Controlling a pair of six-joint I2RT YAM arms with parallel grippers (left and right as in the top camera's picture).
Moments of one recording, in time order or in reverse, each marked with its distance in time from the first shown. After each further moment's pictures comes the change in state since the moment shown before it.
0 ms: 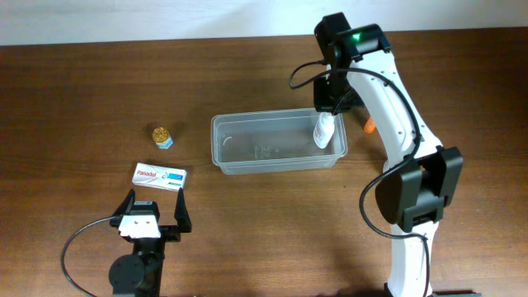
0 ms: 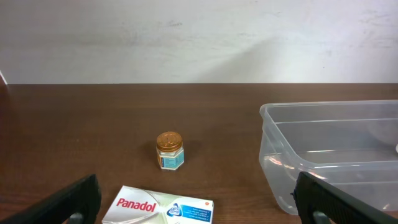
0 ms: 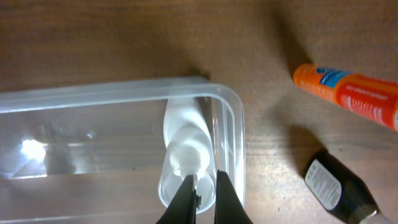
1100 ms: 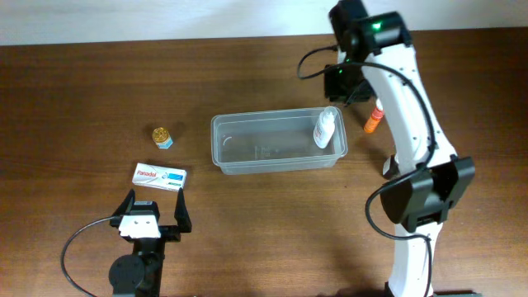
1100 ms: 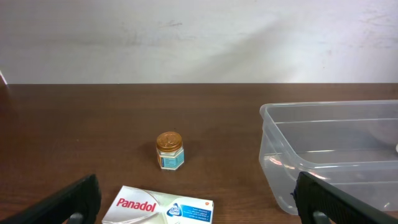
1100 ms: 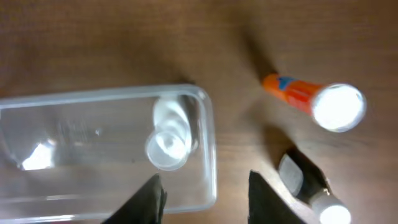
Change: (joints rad) left arm 0.000 0.000 0.000 0.000 0.000 0.000; right arm -0.043 -0.011 0.192 -0.137 0.000 -0.045
